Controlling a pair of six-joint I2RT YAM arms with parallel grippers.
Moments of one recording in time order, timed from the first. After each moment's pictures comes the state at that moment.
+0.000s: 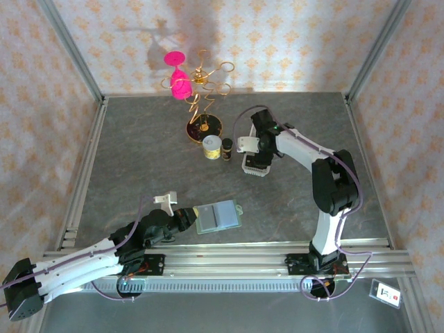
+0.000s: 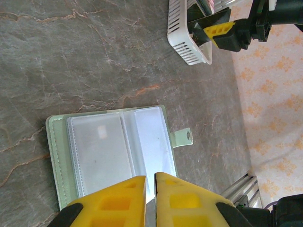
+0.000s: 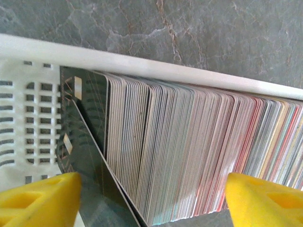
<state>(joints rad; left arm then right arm) -0.94 0.52 0.10 -0.04 -0.16 -1.15 0.42 1.87 1.40 -0.67 0.10 -1.14</state>
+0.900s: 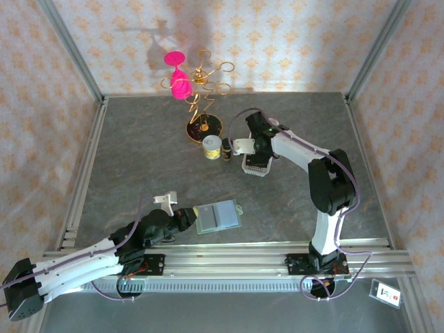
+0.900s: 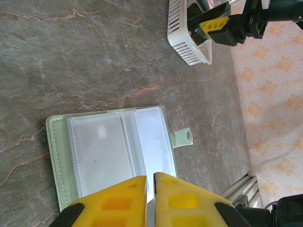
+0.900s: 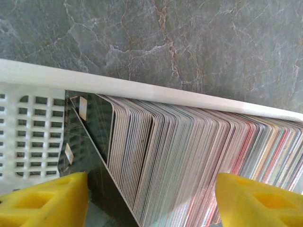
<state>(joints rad) -0.94 0.52 0.10 -0.04 -0.16 -1.15 0.46 1.89 1.40 -0.63 0.15 -1.18</state>
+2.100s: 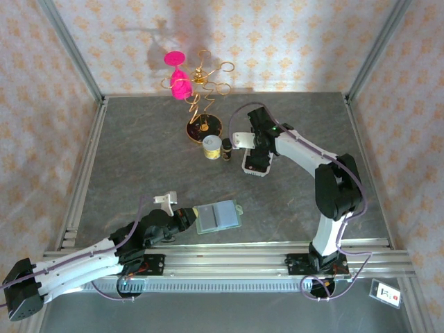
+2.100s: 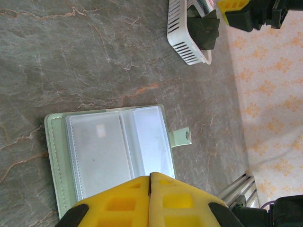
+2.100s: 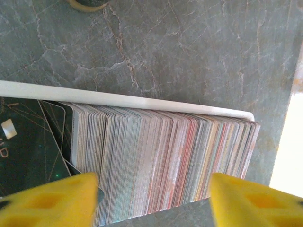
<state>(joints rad) -0.94 0.52 0.10 -0.04 -0.16 -1.17 0.47 1.82 1.40 -0.58 0.13 -1.17</state>
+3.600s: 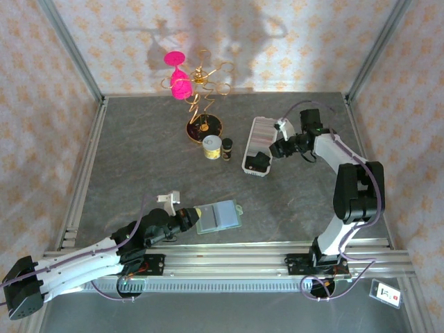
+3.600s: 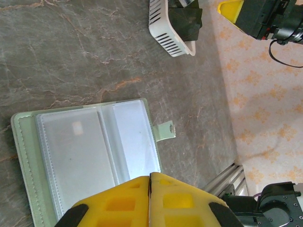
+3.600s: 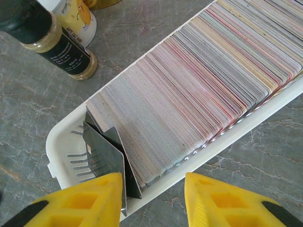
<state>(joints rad) -0.94 0.55 0.09 0.04 -0.10 -1.14 0.08 1.71 1.20 -0.53 -0.57 -0.41</state>
